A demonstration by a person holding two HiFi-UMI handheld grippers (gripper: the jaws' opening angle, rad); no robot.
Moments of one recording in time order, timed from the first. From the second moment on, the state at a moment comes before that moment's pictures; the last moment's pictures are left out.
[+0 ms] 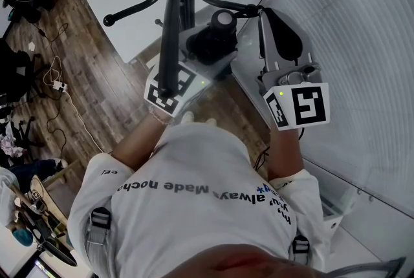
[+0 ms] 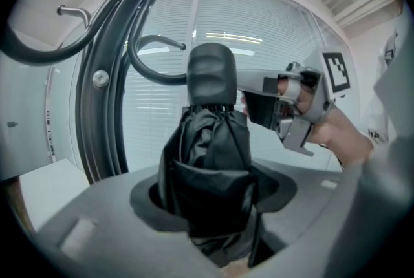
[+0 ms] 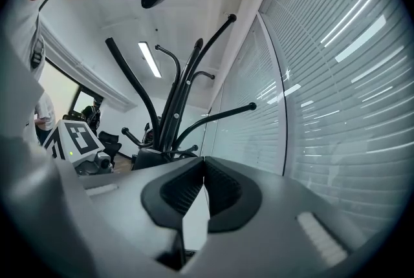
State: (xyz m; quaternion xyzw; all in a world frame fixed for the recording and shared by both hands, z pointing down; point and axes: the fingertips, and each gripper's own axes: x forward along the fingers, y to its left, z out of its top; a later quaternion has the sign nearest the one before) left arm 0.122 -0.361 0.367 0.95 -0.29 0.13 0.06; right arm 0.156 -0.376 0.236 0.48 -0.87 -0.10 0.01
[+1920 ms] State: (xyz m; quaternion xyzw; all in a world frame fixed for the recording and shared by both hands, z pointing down) left arm 0.097 -0.378 0.420 0.92 -0.36 0.13 0.08; right arm 0.157 -0.350 0.333 0.52 -0.85 0.01 0.06
